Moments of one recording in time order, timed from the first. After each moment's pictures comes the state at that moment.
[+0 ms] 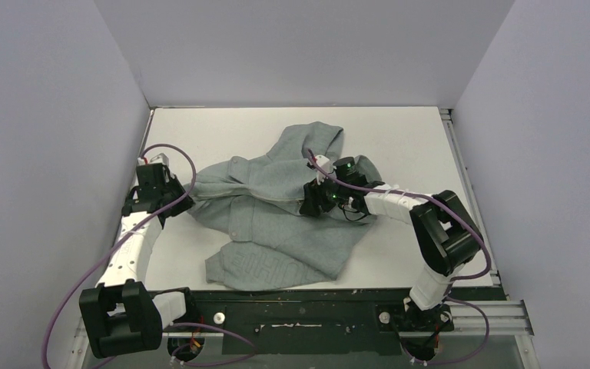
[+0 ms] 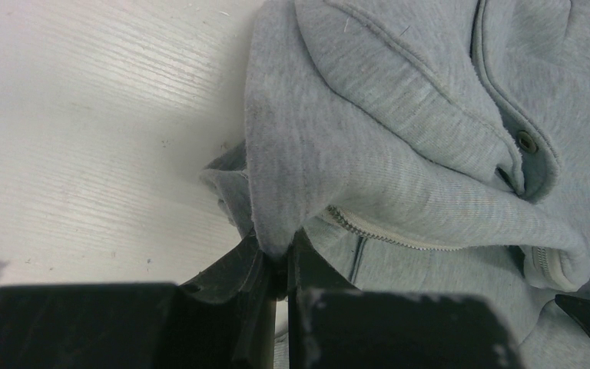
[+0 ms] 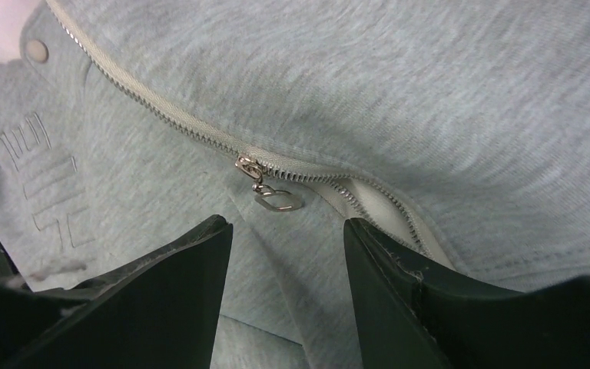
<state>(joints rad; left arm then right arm) 0.13 1.14 0.79 -0.48 0.11 -0.42 0.53 1.71 0.93 0.04 -0.53 0.04</state>
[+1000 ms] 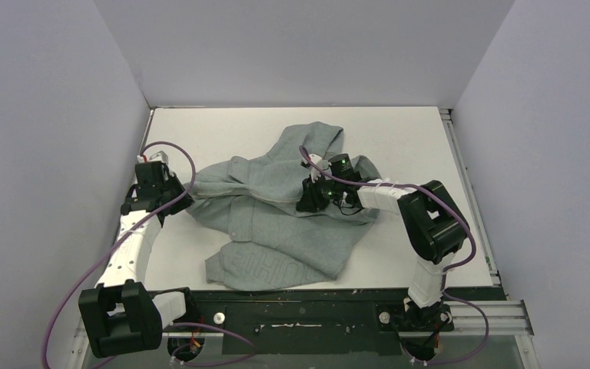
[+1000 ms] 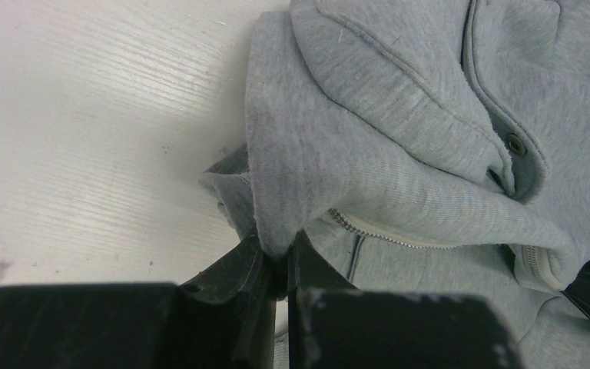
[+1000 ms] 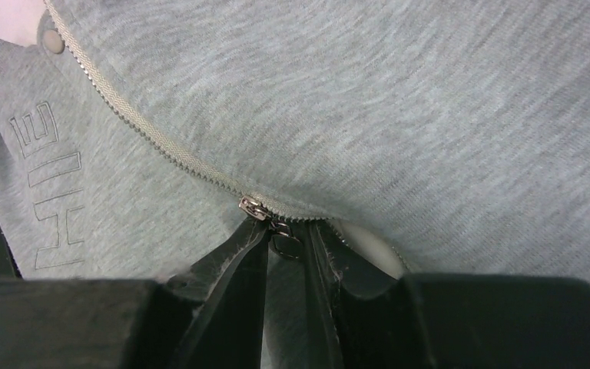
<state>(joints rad) 0.13 1.14 0.81 -0.50 0.11 -0.41 0.52 1.84 1.02 0.07 -0.66 -0.02</state>
